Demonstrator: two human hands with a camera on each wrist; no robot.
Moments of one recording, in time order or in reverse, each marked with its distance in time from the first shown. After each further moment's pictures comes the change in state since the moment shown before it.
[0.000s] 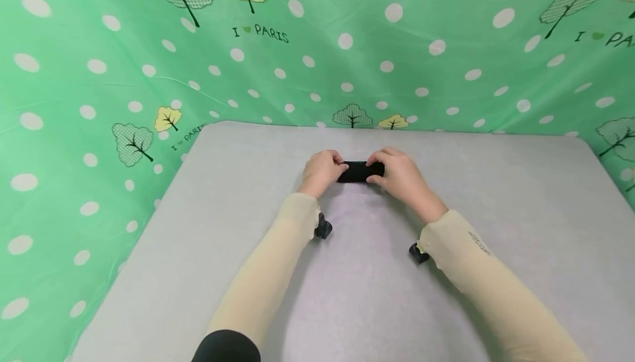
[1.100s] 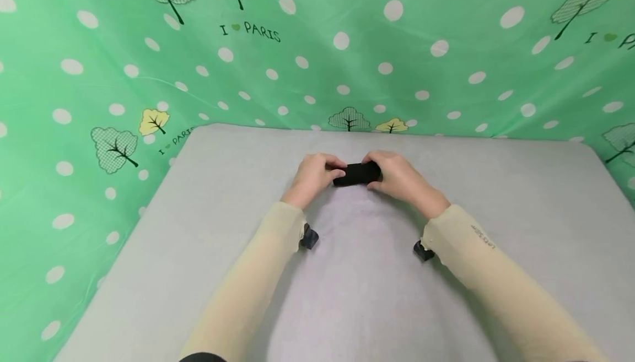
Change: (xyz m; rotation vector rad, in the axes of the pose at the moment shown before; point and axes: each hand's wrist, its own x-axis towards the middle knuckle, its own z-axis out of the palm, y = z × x) left_hand 0.009 -0.012 -0.006 -0.086 -0.032 0.224; right_hand 0.026 0.025 0.001 -0.009 -0.162 -0.099
